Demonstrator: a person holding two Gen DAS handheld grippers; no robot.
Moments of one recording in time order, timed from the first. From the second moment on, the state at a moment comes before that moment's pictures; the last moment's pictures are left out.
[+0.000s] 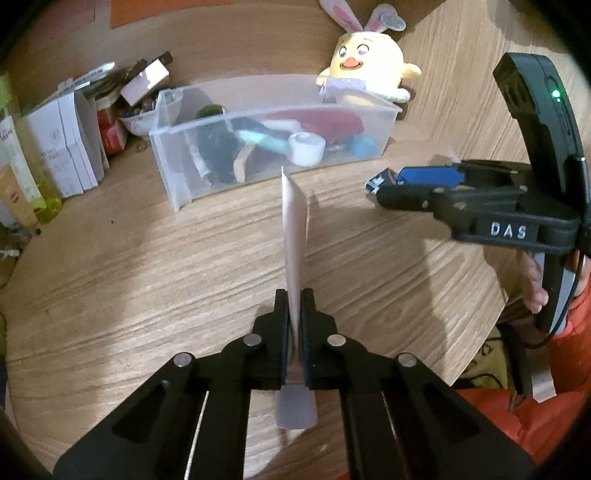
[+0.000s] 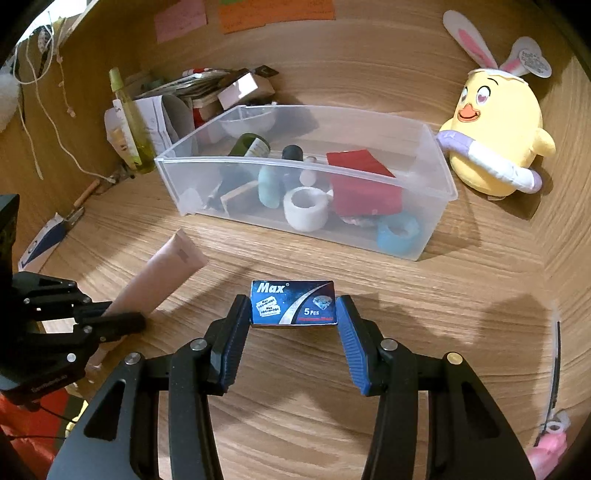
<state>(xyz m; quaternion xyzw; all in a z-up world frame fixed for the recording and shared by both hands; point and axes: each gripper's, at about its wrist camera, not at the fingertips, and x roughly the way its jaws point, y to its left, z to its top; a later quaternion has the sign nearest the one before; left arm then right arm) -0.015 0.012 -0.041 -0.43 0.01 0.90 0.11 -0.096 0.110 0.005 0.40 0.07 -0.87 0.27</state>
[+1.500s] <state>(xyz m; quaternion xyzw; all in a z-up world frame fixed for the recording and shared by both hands) -0.105 -0.025 0.078 -0.28 -0.06 0.95 0.08 -0.150 0.113 0.098 0.28 0.03 -0.92 0.27</state>
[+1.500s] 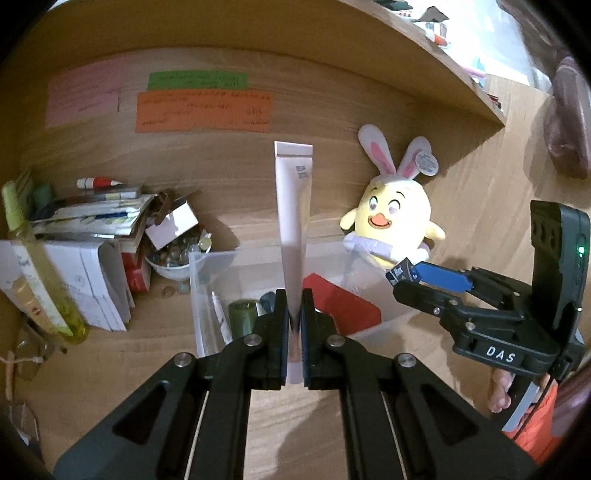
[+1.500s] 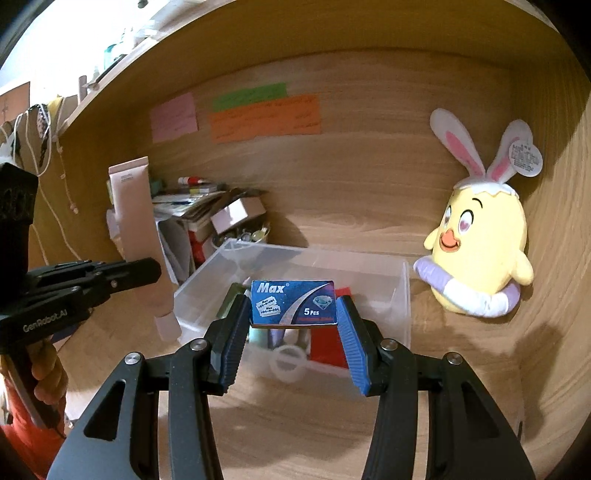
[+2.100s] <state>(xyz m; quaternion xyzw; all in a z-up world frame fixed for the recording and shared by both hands) -0.168 -0.023 0.044 -0.34 -0.06 0.94 0.07 -0.205 0.106 0.051 0.34 0.03 -0.91 0.24</state>
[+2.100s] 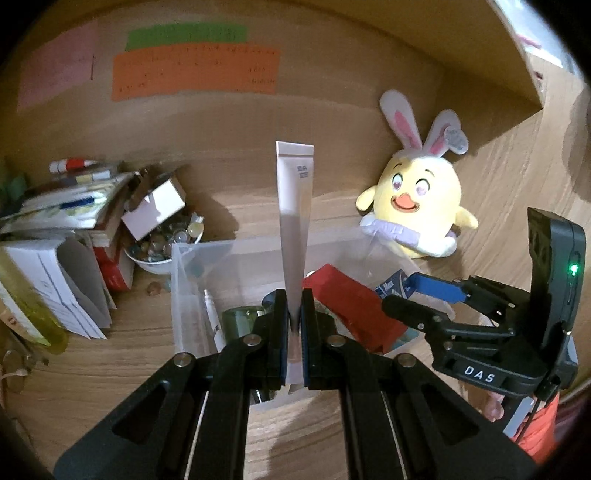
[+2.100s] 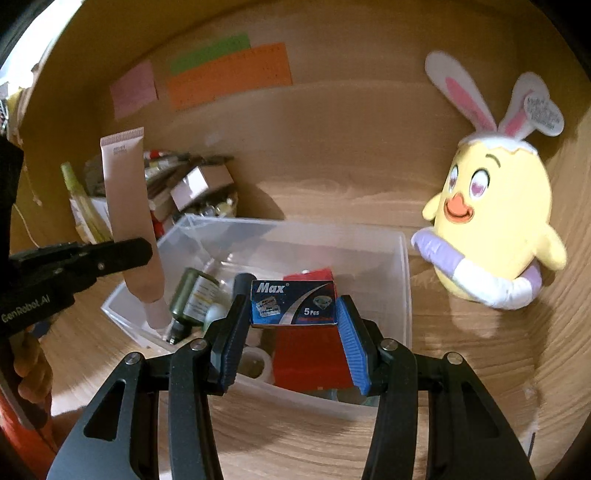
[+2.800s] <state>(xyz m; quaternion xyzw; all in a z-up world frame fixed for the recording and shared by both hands) -0.197 -0.028 0.008 -0.39 -0.07 0.91 0.06 -0.218 0.093 0.025 0.36 0.07 -0.90 0.23</state>
